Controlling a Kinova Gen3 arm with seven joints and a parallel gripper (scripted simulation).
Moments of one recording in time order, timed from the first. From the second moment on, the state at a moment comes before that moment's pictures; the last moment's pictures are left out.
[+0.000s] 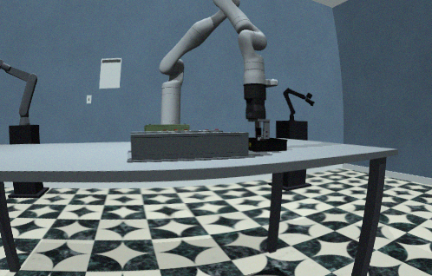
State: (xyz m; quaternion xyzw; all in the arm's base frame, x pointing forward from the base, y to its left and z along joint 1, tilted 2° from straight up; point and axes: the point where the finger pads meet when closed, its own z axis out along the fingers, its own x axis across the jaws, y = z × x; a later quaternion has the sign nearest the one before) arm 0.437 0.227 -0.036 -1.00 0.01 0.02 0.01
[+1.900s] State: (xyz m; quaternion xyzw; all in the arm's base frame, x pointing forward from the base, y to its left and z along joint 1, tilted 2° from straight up) arm 0.437 0.227 -0.017 -1.00 0.01 0.02 0.01
